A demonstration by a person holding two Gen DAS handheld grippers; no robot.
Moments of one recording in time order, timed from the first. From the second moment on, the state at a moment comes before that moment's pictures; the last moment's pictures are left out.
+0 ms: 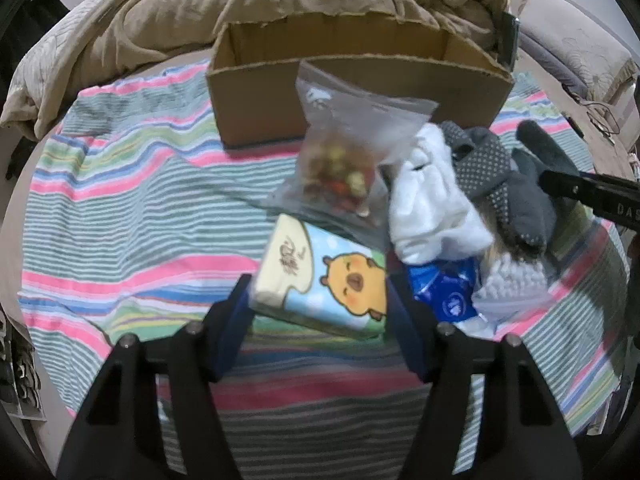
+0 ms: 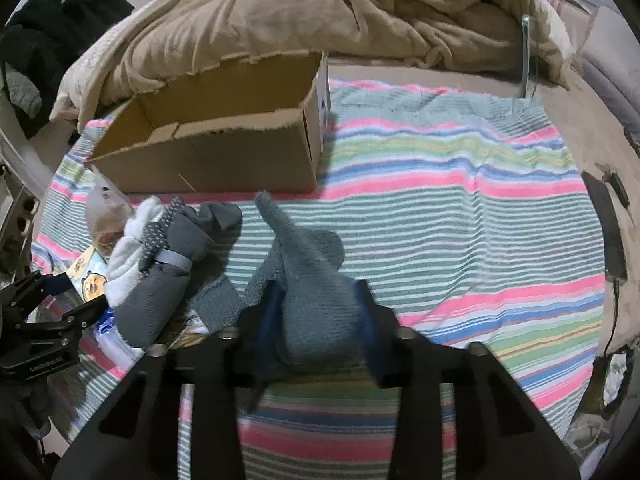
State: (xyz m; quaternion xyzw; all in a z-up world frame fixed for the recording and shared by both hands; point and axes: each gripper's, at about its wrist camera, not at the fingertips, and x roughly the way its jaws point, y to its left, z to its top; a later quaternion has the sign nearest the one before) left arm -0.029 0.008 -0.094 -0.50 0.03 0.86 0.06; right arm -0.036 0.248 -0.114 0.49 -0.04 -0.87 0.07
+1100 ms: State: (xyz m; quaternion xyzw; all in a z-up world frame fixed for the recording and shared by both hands) left arm -0.049 0.006 0.002 -0.41 -0.02 0.90 0.11; right arm -0.049 0.256 -0.011 0.36 -0.03 -0.93 0.08
